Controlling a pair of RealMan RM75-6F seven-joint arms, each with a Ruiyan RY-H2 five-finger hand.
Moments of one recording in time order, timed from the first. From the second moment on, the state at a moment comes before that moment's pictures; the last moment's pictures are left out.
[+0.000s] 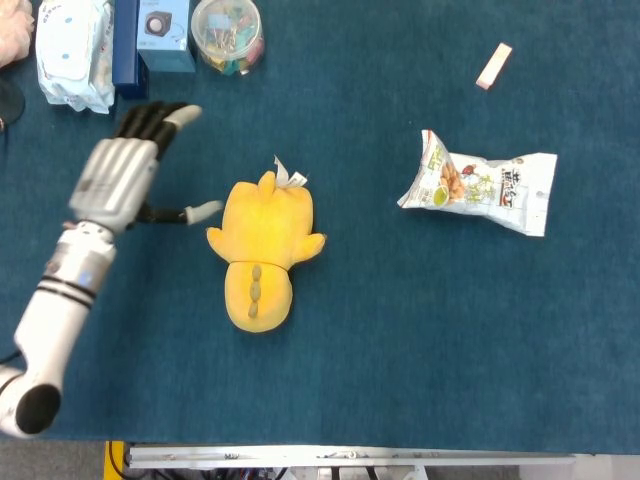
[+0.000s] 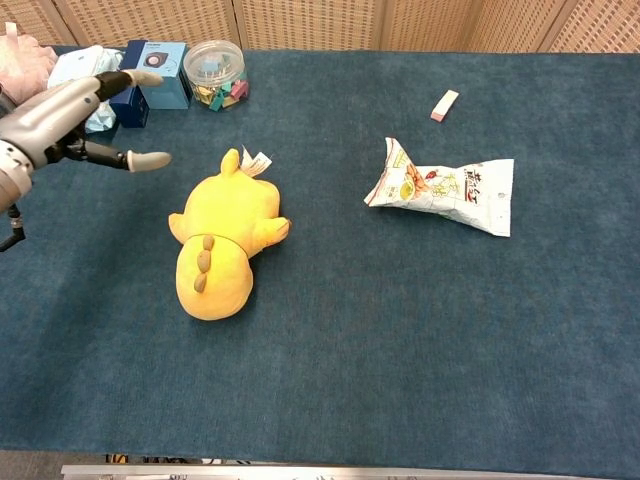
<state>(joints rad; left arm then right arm) -0.55 -1.34 -0.10 -1.66 1.19 1.14 0.05 0.14 -1.00 0.10 -1.59 -1.45 1.40 0.13</state>
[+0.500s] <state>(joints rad) -0.29 -1.24 -0.04 -1.75 1.29 1.48 0.08 0.17 -1.00 0.09 -1.60 -1.47 1.36 0.12</state>
